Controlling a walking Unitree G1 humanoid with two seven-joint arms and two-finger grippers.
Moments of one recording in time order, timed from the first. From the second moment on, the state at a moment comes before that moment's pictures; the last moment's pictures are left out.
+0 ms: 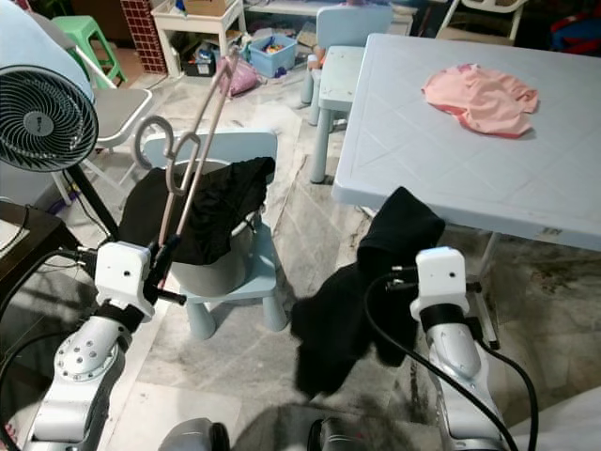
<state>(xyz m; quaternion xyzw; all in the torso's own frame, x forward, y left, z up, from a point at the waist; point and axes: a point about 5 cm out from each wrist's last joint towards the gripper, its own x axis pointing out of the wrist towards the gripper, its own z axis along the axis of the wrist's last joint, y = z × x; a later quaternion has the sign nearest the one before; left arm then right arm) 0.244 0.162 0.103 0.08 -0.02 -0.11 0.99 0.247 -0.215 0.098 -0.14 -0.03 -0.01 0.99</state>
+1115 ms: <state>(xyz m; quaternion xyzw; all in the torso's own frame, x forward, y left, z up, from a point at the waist) 0.258 0.161 0.113 0.08 -0.03 -0.12 0.99 0.272 -0.186 0.104 -0.06 0.01 0.01 1.00</state>
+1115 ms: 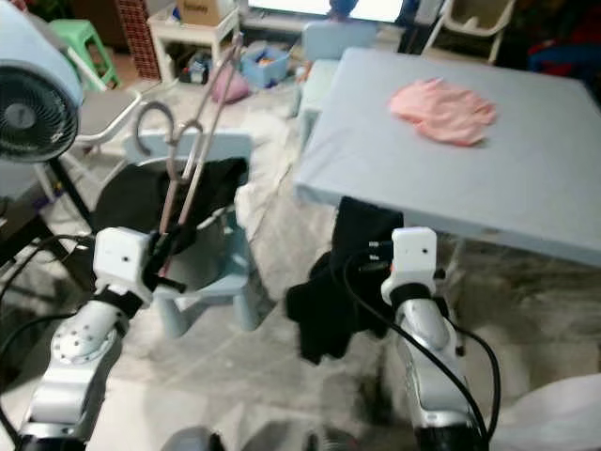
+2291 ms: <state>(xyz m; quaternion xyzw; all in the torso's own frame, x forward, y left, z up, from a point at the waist) 0.263 0.163 0.120 0.06 -0.04 -0.12 0.99 0.279 -0.187 0.112 -0.07 0.00 0.04 1.00</state>
